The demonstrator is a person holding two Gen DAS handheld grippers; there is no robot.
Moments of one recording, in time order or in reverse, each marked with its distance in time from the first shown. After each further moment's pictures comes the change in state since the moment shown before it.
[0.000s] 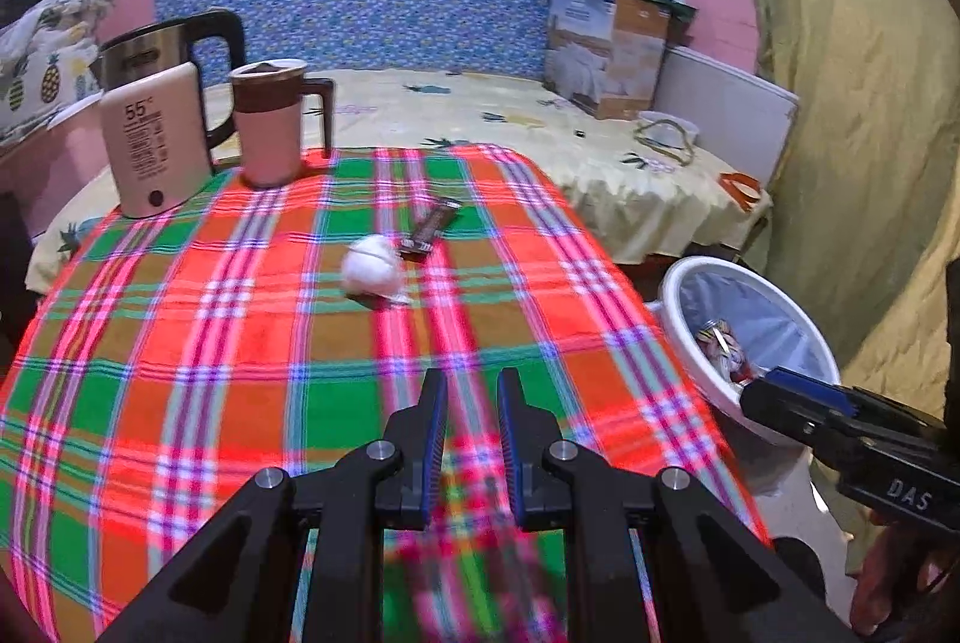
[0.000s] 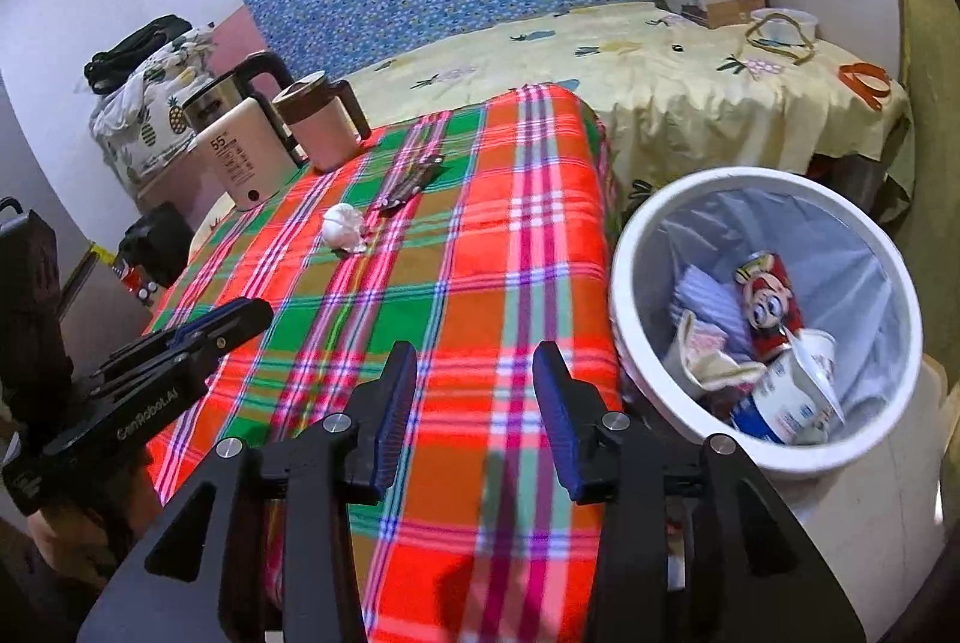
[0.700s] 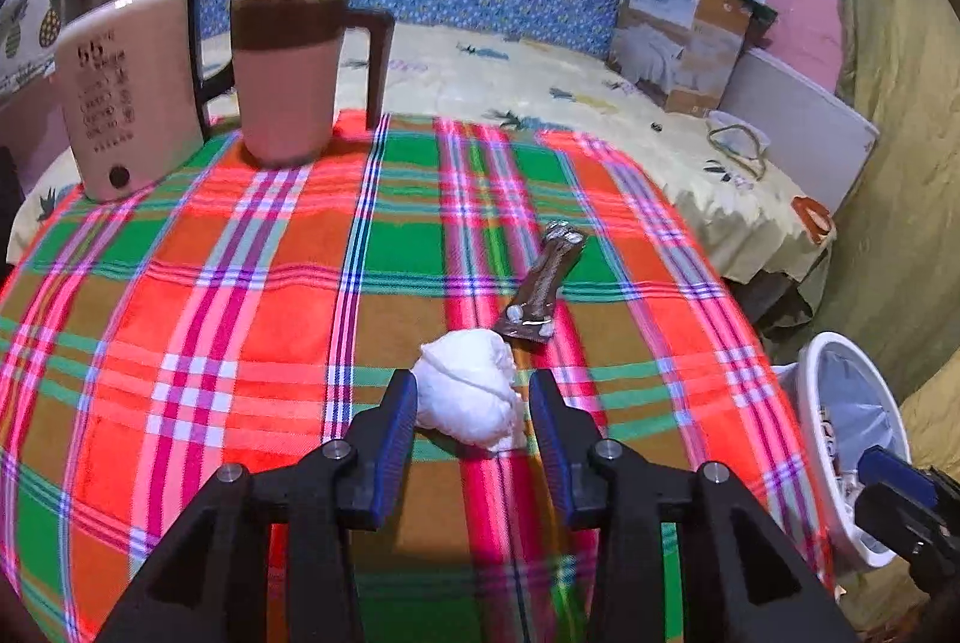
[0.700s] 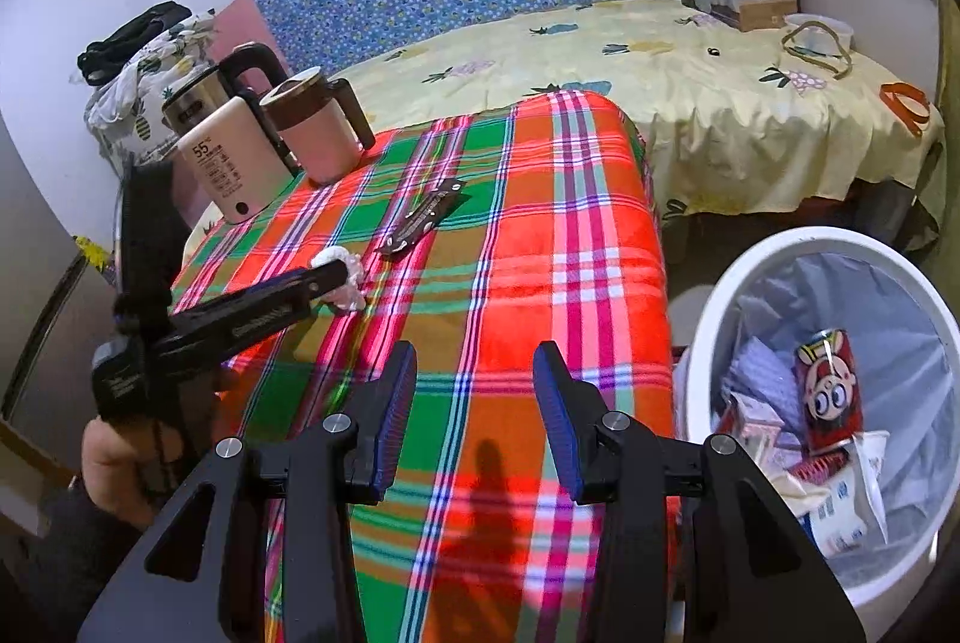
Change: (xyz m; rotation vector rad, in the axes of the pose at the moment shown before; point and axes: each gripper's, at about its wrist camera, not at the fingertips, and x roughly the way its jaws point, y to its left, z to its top) left arm 0.130 0.064 0.057 -0.112 0.104 0.059; right arm 0.045 0.010 0.035 -0.028 0.029 0.019
